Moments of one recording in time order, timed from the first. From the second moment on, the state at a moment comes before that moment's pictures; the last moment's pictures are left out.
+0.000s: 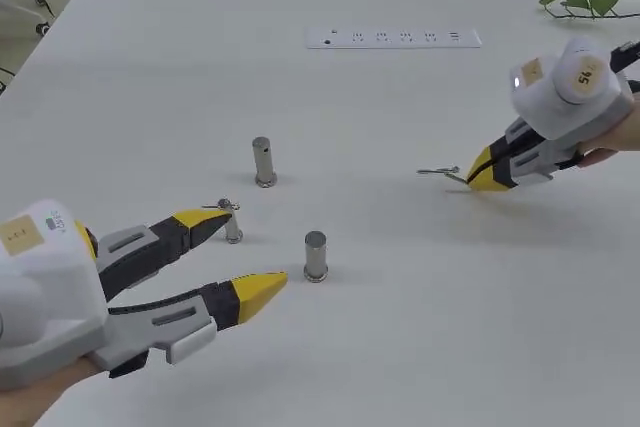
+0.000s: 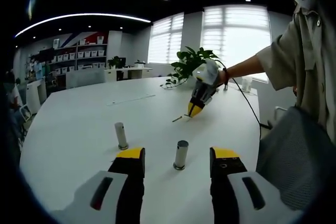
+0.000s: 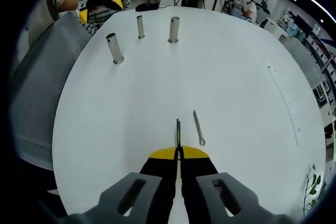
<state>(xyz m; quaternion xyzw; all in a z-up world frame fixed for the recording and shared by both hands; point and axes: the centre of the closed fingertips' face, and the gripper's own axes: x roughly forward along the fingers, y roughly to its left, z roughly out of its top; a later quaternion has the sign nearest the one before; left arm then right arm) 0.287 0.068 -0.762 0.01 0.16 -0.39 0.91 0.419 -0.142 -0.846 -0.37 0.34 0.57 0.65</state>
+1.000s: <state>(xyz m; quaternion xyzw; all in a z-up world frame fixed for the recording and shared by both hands) 0.285 0.034 -0.745 -0.06 0.17 -0.43 0.89 0.342 -0.076 -0.772 -0.39 0.21 0.62 0.65</state>
